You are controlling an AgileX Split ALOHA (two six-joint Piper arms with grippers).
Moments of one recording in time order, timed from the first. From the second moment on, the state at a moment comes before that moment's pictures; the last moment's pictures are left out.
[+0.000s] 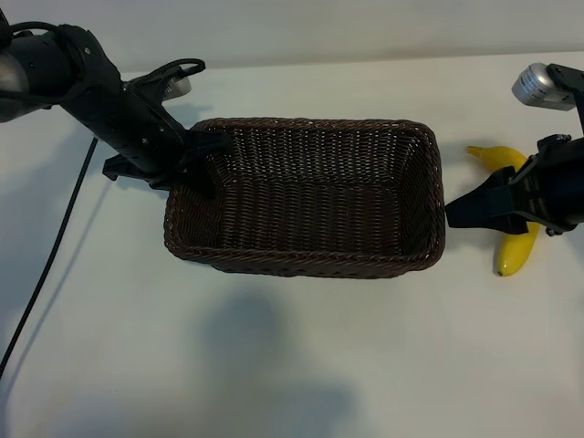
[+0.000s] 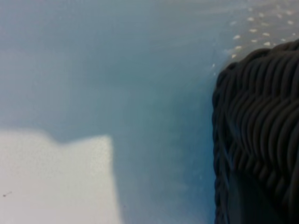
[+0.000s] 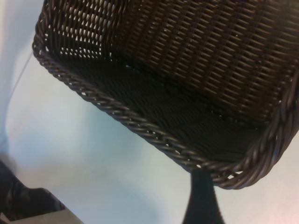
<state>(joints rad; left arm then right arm) -0.18 2.05 -1.36 -0.49 0.78 0.17 0.06 1.40 -0.77 0.97 0.86 -0.85</state>
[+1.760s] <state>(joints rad) 0.05 1.80 -1.42 0.02 1.06 0.02 0.06 1.40 -0.77 0.97 0.86 -0.85</state>
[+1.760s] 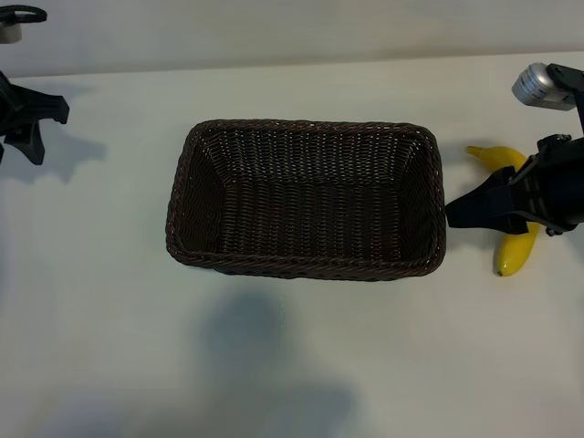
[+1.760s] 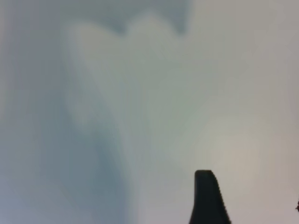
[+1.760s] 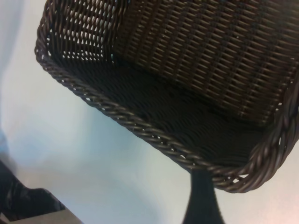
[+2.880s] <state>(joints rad) -0.08 1.12 -1.42 0.05 1.17 -0.01 0.06 1.40 -0.77 0.97 0.86 -0.85</state>
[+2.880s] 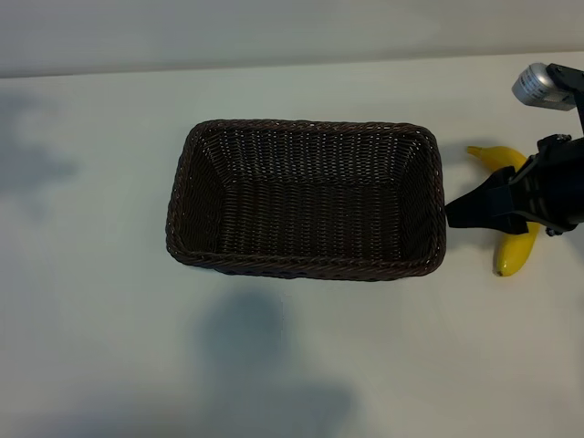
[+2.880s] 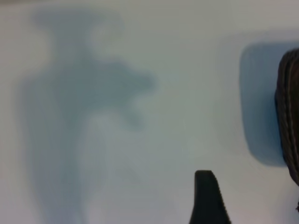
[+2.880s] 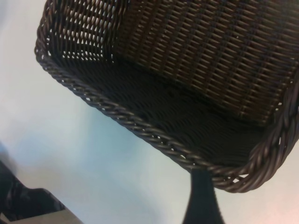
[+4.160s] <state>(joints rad) -0.07 0.25 -0.50 -0.01 1.05 -0.02 0.06 1.40 -0.77 0.97 0.82 -0.85</state>
